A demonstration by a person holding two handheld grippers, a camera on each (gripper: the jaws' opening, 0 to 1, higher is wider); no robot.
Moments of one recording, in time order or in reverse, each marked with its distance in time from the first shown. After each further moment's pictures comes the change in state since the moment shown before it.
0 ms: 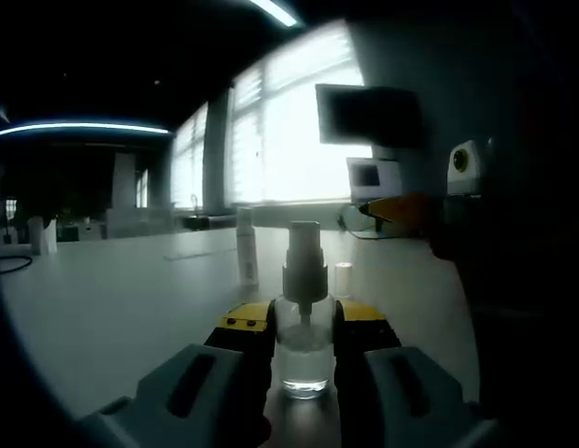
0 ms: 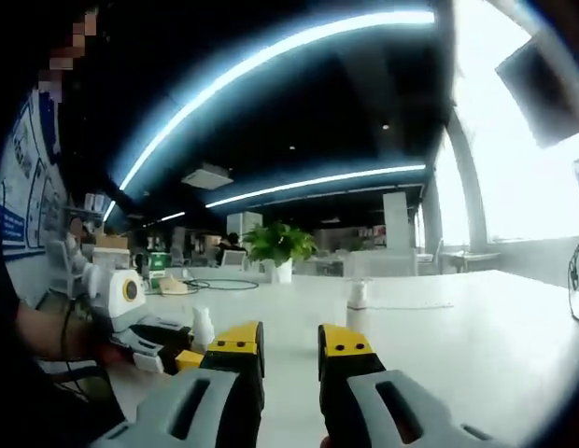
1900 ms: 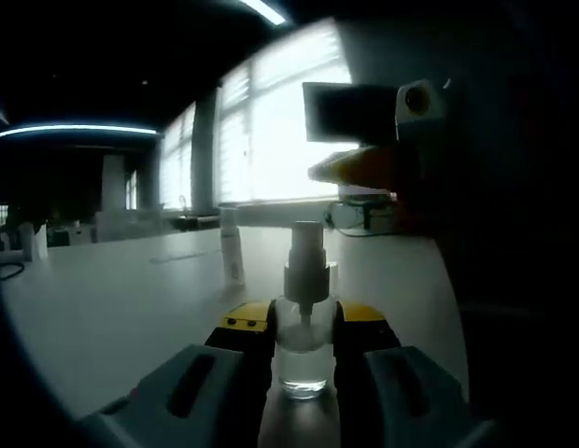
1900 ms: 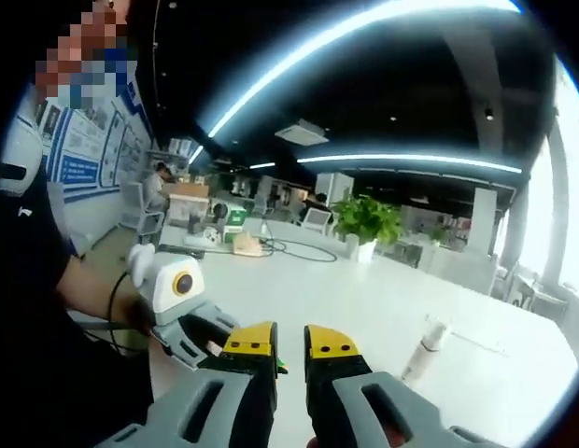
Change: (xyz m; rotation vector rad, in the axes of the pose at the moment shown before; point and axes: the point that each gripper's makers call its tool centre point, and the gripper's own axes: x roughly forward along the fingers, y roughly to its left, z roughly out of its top) left arm 0.001 -0.015 0.001 0.019 0.009 -0.058; right arm 0.037 0.058 0.024 -0.221 0.207 0.420
